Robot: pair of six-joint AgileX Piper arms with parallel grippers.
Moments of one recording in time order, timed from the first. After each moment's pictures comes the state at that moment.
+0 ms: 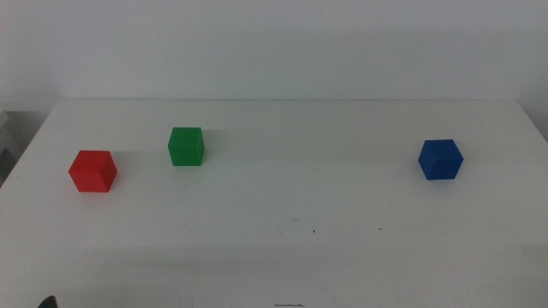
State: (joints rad) left arm 0.01 -0.01 0.03 -0.10 0.36 0.12; right arm -0.05 -0.01 0.03 -0.14 0.24 0.06
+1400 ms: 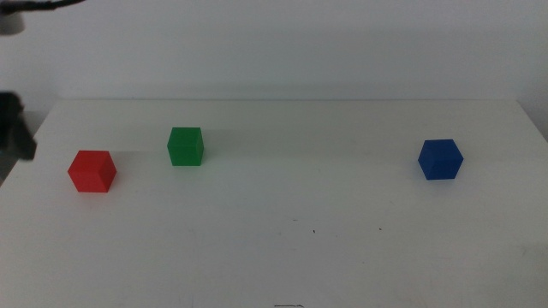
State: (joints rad) left arm 0.11 1.23 -1.28 -0.09 1.25 0.14; right arm -0.05 -0.01 0.03 -0.14 0.24 0.06
